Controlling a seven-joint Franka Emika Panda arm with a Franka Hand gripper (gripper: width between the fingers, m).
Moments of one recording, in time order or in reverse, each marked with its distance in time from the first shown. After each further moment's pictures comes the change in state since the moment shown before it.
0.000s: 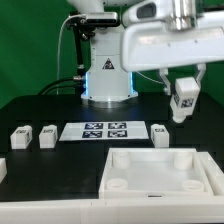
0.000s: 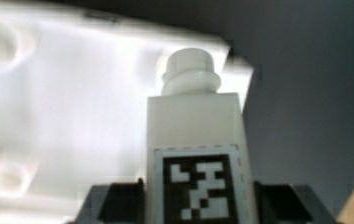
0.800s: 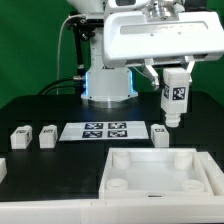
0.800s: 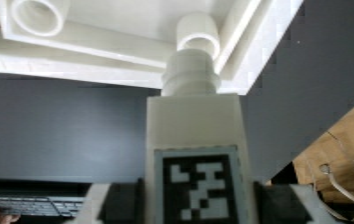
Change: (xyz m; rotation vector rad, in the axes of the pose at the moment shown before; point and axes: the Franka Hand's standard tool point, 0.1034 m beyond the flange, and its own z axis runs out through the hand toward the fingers) arm 0.015 0.010 0.017 -0.032 0.287 -0.006
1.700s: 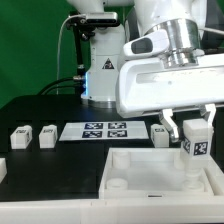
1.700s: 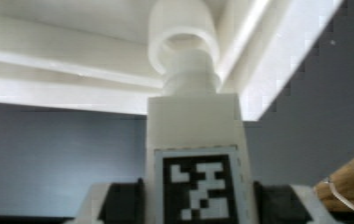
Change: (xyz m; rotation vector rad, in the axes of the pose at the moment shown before) arm 0.000 -0.009 0.079 0.013 -0.027 0.000
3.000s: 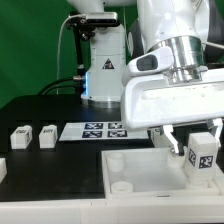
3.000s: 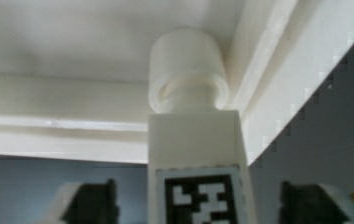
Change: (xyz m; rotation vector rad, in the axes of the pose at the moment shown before) arm -0.012 -0.008 0.014 0.010 -0.027 -0.007
